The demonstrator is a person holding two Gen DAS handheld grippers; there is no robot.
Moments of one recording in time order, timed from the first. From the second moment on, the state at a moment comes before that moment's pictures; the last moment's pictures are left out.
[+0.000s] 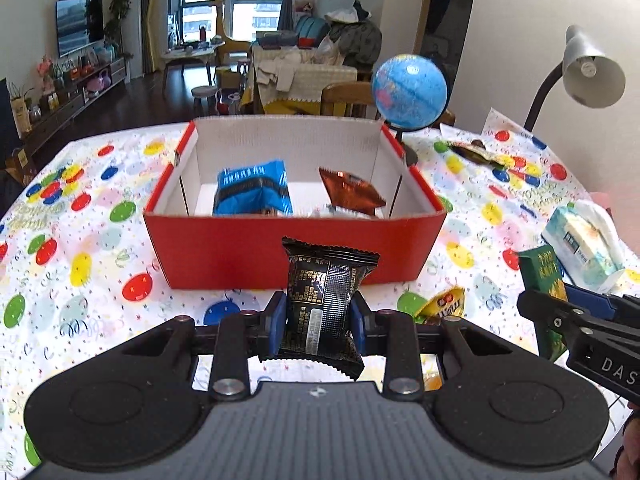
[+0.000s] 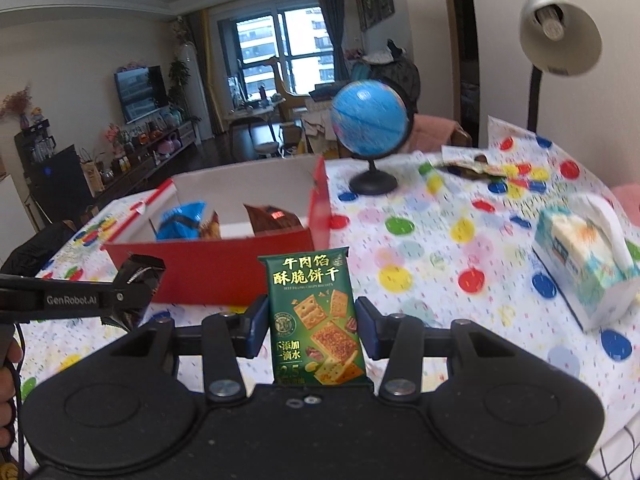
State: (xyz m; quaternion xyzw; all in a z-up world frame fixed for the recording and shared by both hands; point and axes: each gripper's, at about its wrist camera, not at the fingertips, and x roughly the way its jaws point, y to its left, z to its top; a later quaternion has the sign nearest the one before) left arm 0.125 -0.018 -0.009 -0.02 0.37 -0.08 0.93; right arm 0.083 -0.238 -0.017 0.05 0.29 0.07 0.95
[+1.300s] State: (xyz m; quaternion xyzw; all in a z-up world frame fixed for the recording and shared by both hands) left arm 0.249 0.036 0.009 0.00 0.35 0.01 0.94; right arm 0.216 -0.175 0.003 0.03 0.27 0.09 0.96
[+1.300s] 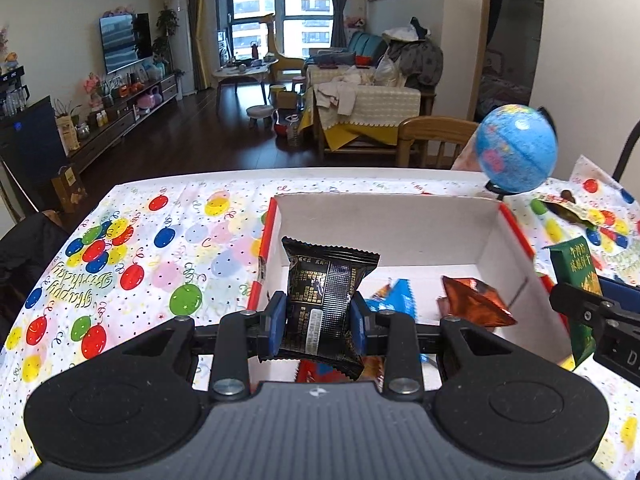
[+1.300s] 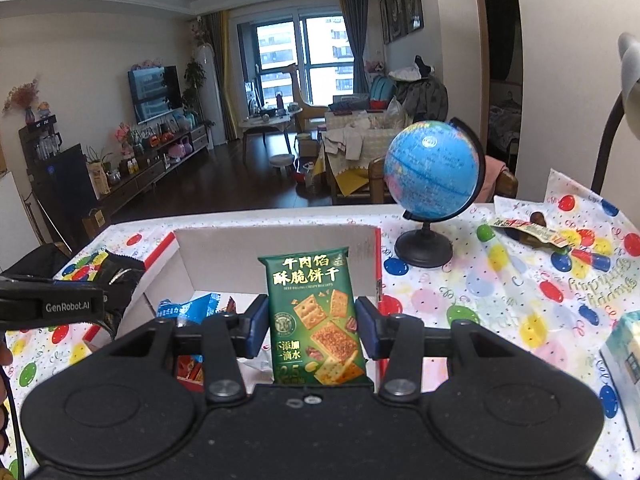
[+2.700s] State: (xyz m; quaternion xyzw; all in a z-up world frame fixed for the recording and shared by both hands) left arm 0.267 0.034 -0.022 0.01 0.38 0.01 0.92; right arm 0.228 -0.167 -0.028 0.03 0.32 0.08 0.94
